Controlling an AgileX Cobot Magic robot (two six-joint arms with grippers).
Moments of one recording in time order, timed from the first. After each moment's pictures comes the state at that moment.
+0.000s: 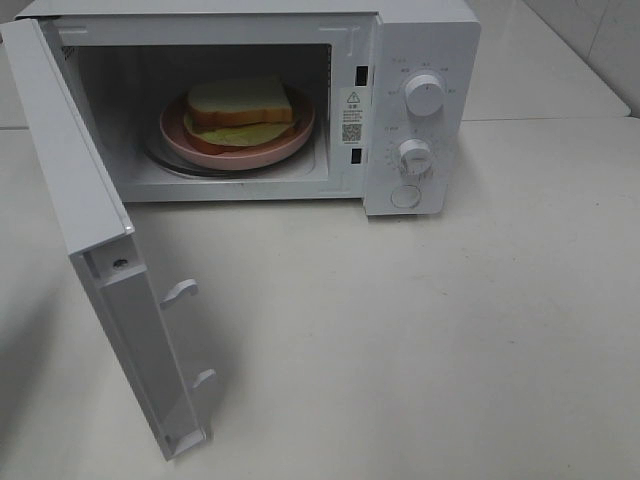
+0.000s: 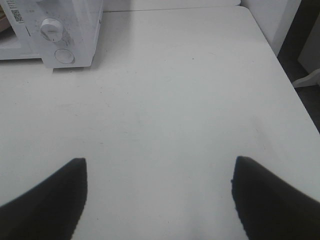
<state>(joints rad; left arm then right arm) 0.00 1.19 -0.22 0.17 -0.67 -0.06 -0.02 0.00 -0.51 -0.03 1.05 0.04</state>
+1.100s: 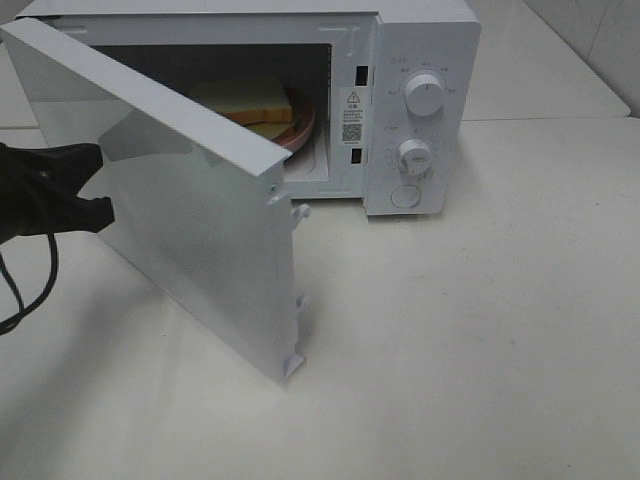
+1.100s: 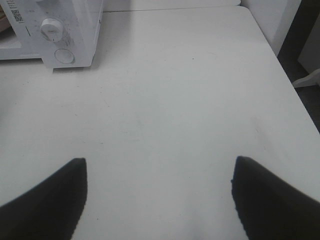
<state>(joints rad) -0.27 1.63 -0.39 0.21 -0.97 -0.12 -0.02 0.00 -0.51 -0.03 1.05 0.04</state>
